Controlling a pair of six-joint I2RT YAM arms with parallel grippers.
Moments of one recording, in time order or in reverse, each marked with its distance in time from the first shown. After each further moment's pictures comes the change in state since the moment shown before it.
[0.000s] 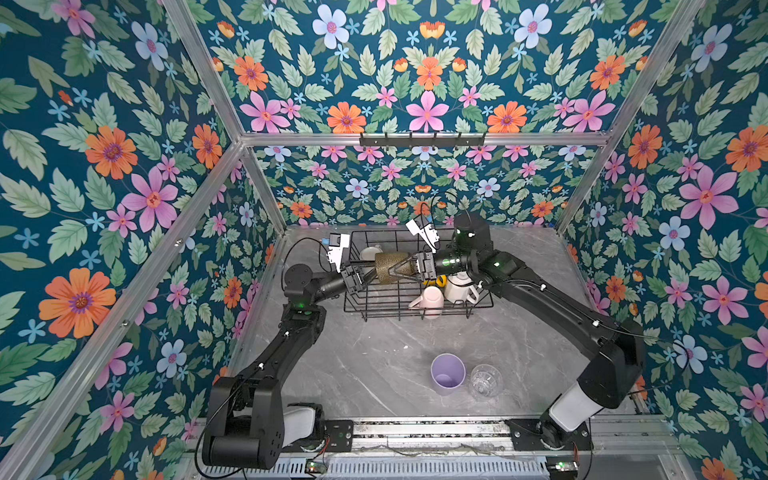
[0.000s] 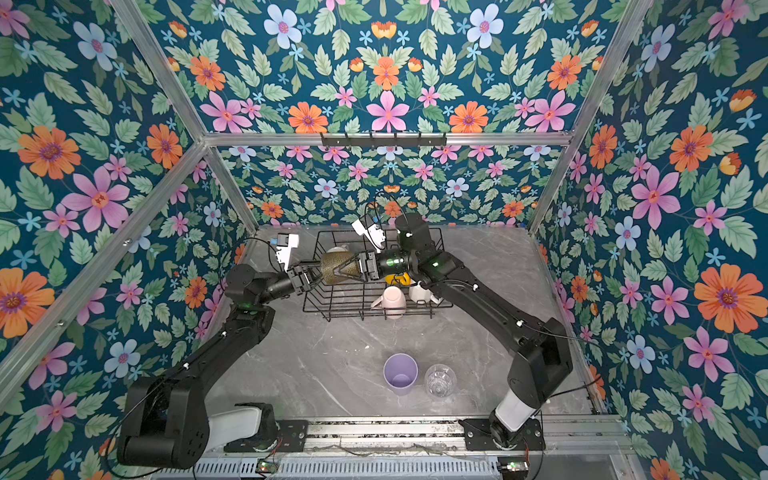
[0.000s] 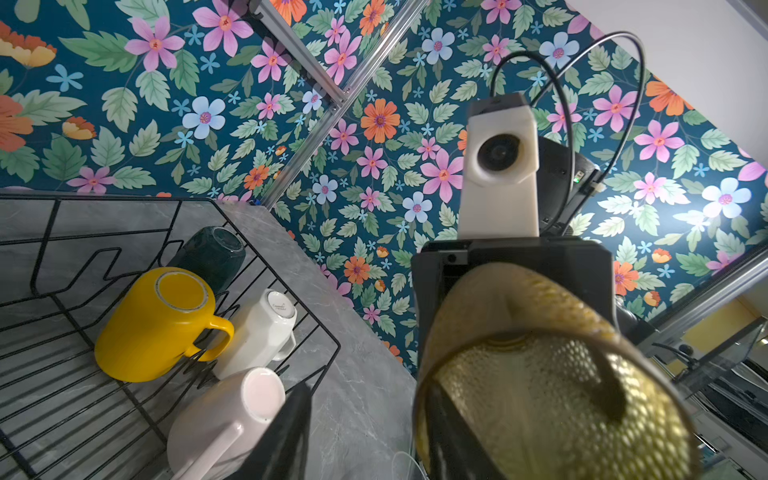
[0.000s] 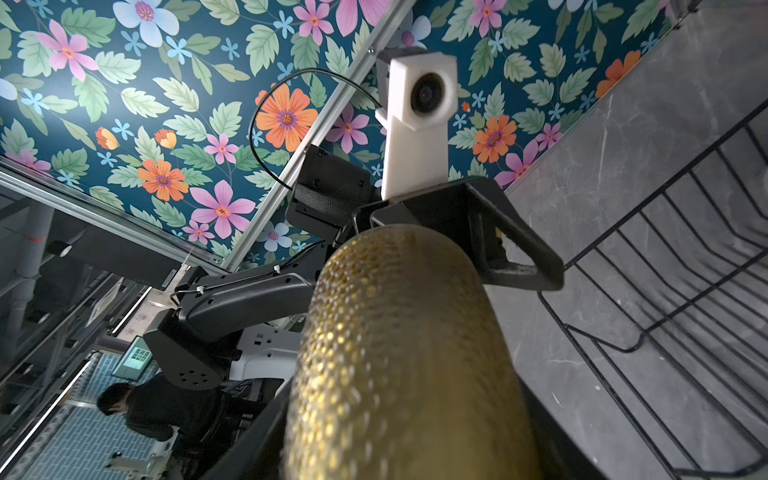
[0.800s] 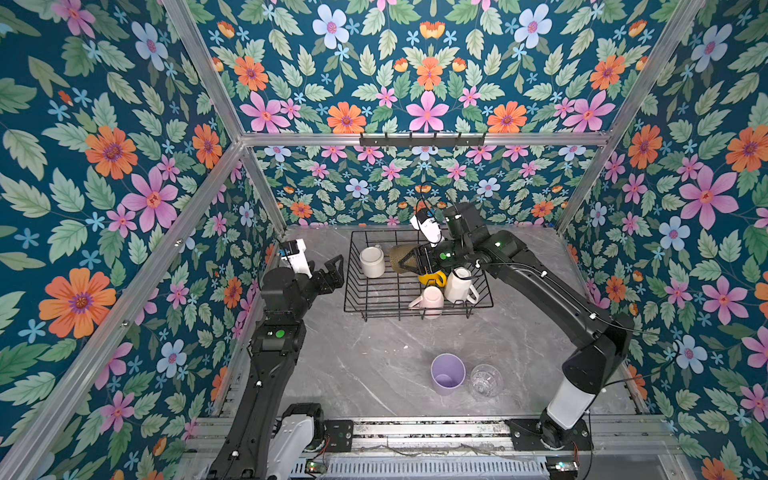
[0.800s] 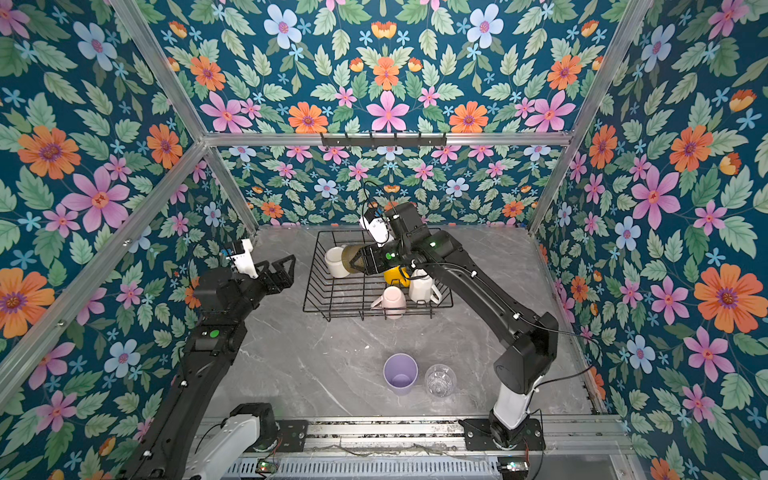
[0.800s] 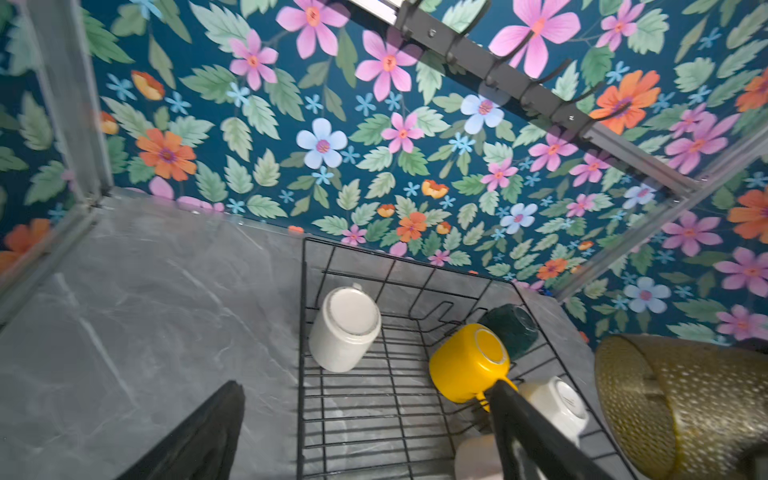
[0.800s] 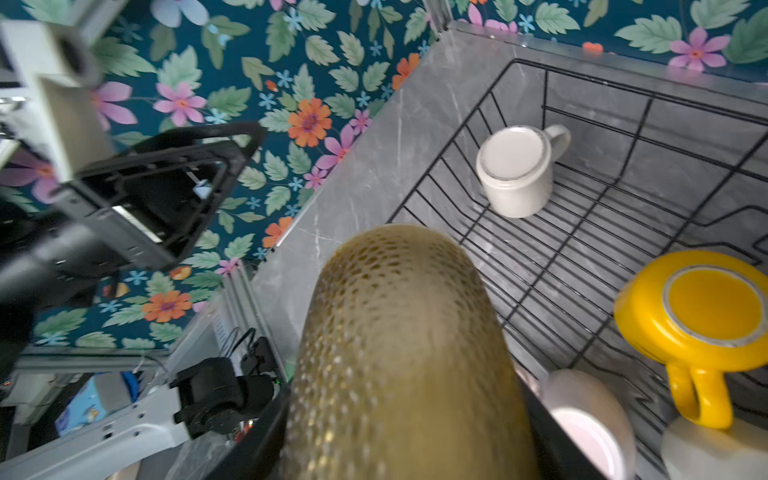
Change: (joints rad) left arm 0.072 -0.382 0.090 -0.925 -0.868 0.562; right arm 0.001 0.170 0.366 -0.616 0.510 -0.340
